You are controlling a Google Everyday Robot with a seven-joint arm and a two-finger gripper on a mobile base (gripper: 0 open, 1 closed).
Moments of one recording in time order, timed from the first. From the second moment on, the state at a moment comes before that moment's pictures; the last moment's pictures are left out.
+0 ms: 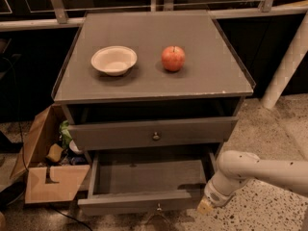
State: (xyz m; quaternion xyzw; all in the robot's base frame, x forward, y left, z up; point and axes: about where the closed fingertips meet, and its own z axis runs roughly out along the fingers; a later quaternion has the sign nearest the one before) arm 0.405 -0.205 0.408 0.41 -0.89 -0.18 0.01
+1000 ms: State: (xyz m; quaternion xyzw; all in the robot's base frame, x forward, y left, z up) arm 0.470 -0.211 0.408 0.38 -0.91 -0.15 -0.04
